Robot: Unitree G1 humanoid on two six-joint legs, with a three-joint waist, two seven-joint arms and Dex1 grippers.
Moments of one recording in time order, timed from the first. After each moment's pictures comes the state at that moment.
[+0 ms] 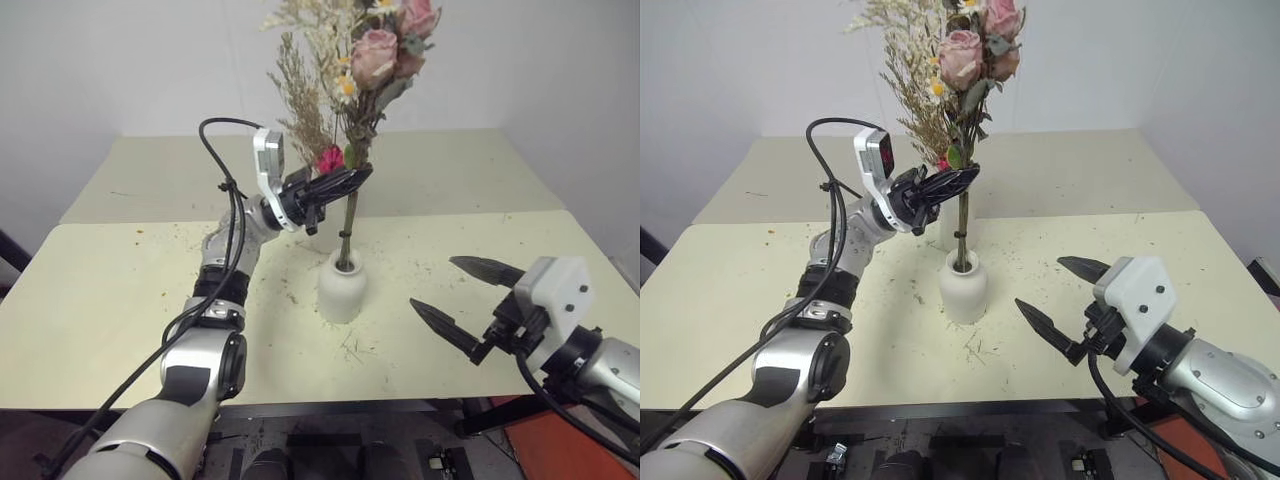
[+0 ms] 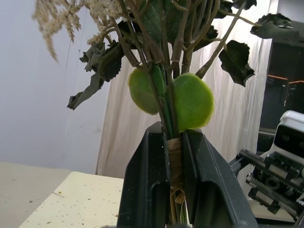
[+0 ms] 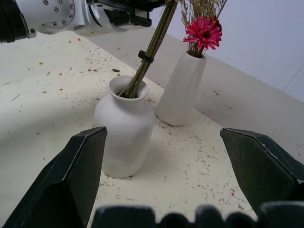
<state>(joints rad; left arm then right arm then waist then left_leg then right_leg) -1.07 0.14 0.17 0.72 -0.59 0.28 -1.39 0.09 -0.80 -0.41 -0.99 0.75 0.71 0.42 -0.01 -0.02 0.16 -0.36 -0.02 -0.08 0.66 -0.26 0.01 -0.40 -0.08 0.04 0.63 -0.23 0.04</state>
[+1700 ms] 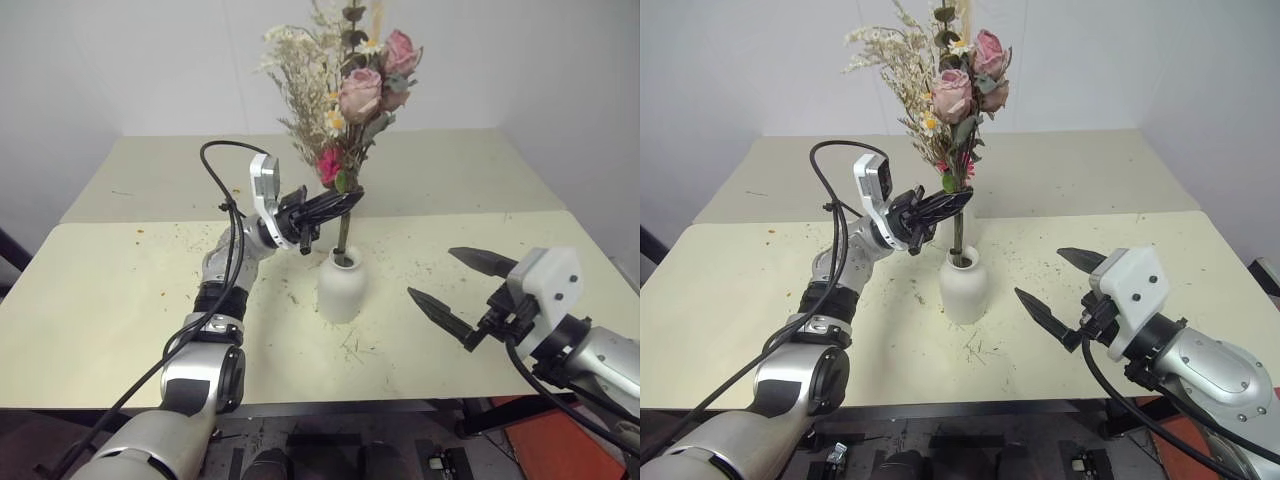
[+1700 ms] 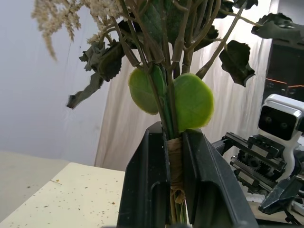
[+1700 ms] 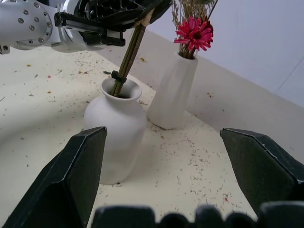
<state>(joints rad) -0.99 0.14 0.17 0.71 -0.58 0.25 -1.46 0.05 -0.77 -0.36 -0.93 0.67 0.69 0.43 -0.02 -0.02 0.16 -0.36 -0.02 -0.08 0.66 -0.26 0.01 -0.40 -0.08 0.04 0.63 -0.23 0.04</state>
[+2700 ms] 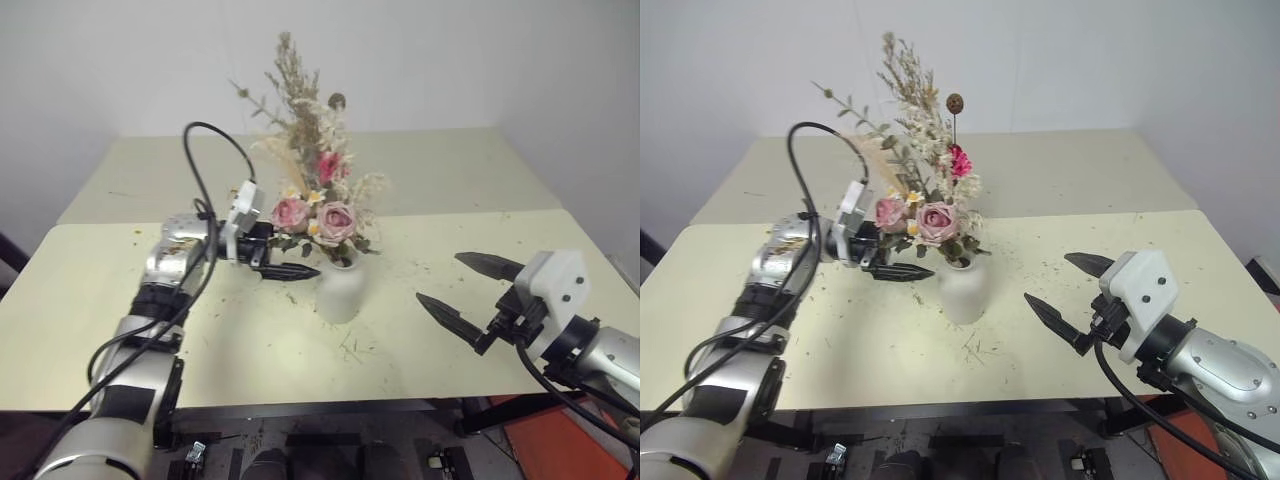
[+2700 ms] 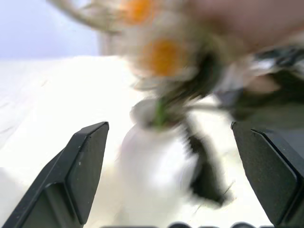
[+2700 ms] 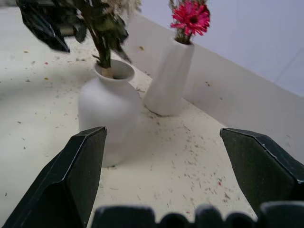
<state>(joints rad) -0.87 0.57 -0.05 0.59 -0.41 0.11 -1.53 0.07 -0.78 -0.40 -0.88 0.63 0.66 0.53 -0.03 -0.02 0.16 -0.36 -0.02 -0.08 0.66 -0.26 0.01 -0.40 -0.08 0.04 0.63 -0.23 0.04</state>
